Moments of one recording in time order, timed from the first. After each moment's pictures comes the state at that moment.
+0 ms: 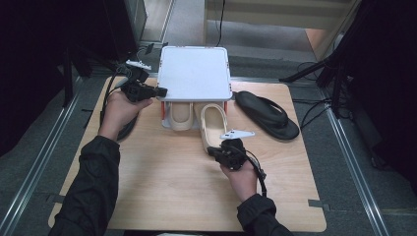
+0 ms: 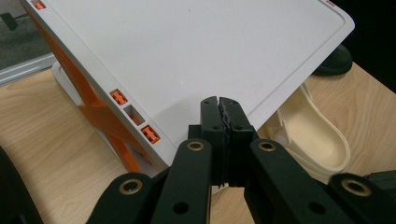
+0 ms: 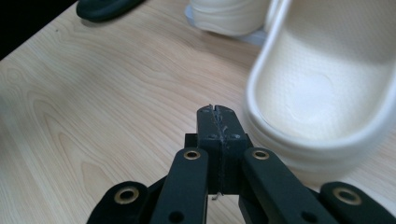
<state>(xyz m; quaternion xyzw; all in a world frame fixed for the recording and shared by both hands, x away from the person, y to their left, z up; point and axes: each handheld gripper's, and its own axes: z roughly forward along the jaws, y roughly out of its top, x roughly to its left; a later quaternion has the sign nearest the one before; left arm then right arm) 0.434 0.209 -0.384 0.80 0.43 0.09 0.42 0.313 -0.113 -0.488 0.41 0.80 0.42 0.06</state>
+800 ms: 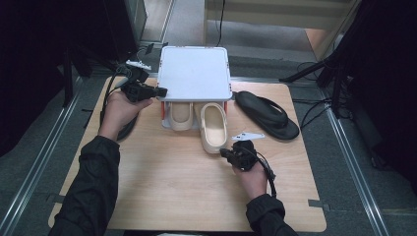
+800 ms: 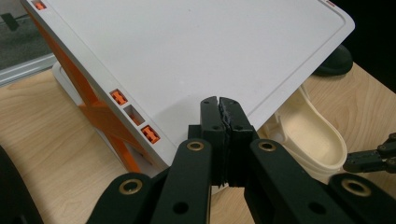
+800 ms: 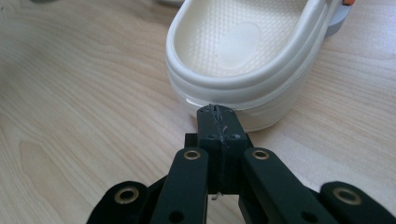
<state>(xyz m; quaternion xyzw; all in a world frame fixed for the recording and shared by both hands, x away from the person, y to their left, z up) 0.433 0.208 -0.383 0.80 0.43 0.09 0.42 0.326 -0.143 -0.509 0.44 0.80 0.40 0.07</state>
